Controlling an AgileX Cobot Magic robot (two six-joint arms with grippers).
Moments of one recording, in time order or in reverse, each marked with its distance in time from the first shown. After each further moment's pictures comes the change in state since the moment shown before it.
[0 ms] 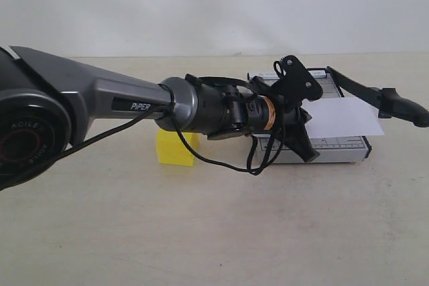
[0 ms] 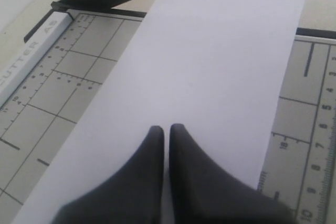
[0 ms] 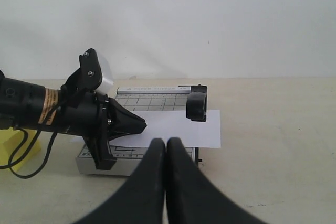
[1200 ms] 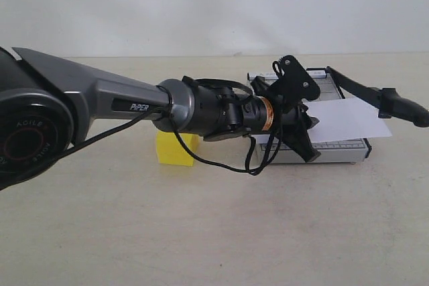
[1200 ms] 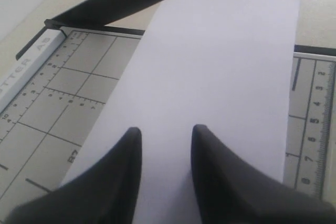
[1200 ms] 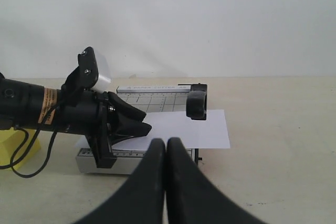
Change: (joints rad) left arm 0.008 0.007 0.004 0.003 -0.100 0.000; right arm 0.000 0.000 0.002 0.000 0.002 0.000
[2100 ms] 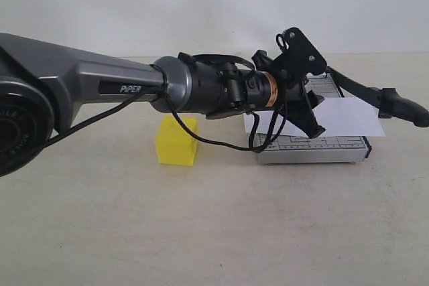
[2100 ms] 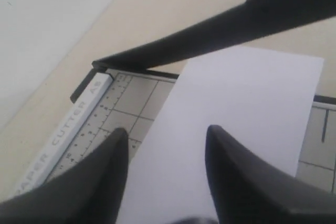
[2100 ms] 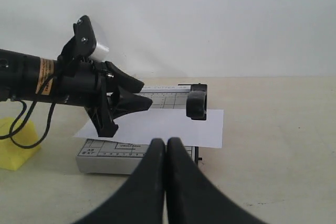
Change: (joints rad) left arm 0.000 -0.059 -0.051 0.027 0.068 0.000; right arm 0.000 0.000 0.000 0.000 0.000 0.000
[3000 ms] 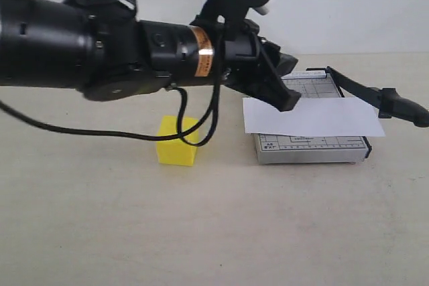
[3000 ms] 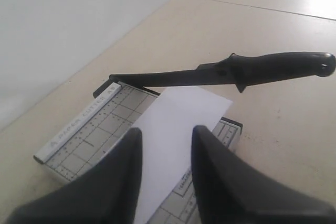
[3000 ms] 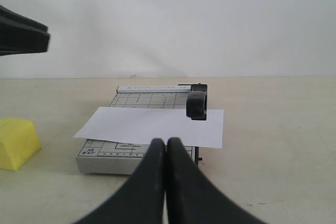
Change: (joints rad) left arm -0.004 -0.620 0.579 -0.095 -0.040 -0.145; right arm 0.000 0.000 0.000 0.000 0.000 0.000
